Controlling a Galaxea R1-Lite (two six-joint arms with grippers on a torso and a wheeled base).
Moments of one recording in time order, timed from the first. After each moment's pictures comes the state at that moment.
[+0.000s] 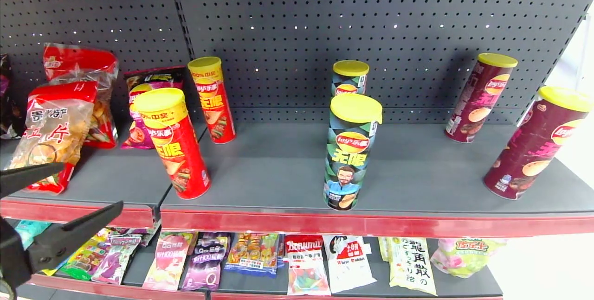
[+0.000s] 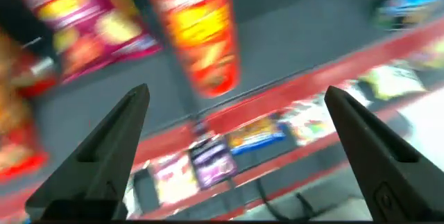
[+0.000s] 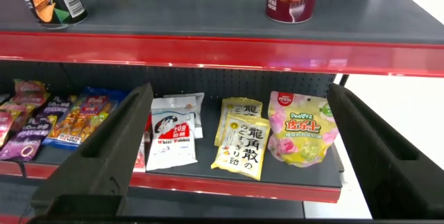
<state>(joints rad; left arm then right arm) -0.26 0.91 -0.63 0.01 -0.12 0.20 0.00 0.00 0.00 0.00 0.05 0.00</state>
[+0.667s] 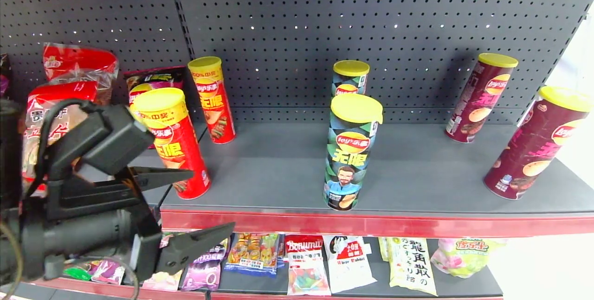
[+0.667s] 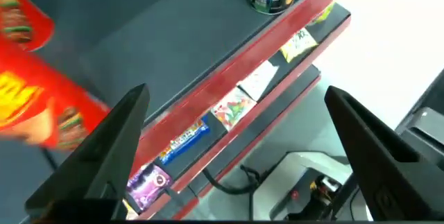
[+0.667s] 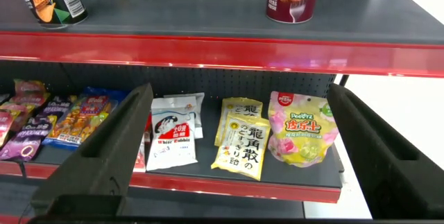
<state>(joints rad) -0.61 1.24 -0.74 -0.04 -0.14 0.13 0.00 0.00 0.00 0.00 0.05 0.00</state>
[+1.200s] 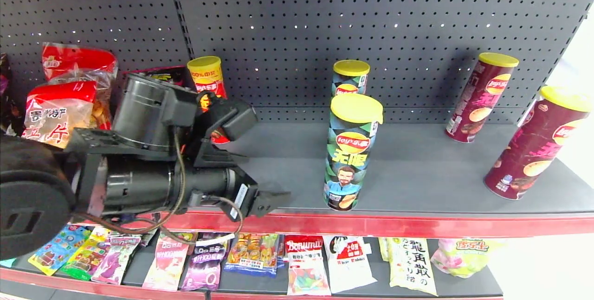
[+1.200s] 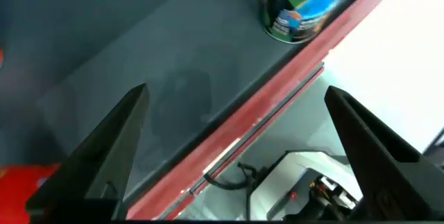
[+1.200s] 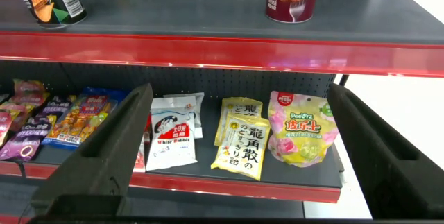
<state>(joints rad) -0.64 1.61 -0.96 -0.09 -0.10 0.10 0.00 0.00 0.00 0.00 0.05 0.00</state>
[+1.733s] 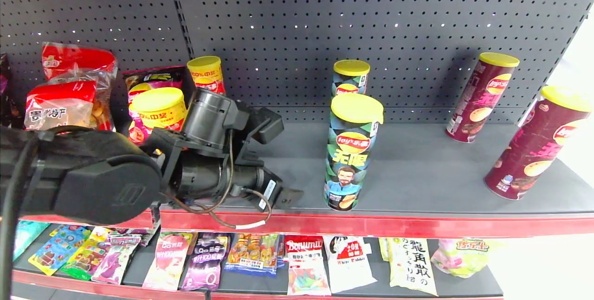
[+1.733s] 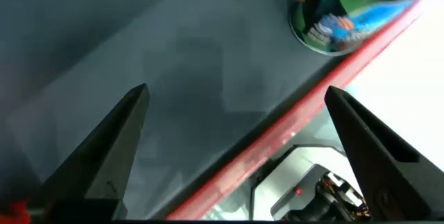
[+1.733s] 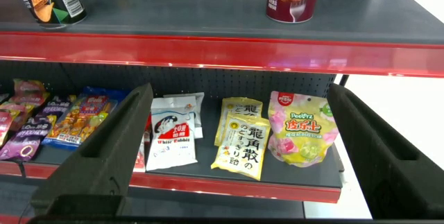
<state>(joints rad) -0.65 1.79 -1.07 -0.08 -0.06 0.10 0.00 0.00 0.00 0.00 0.05 0.00</state>
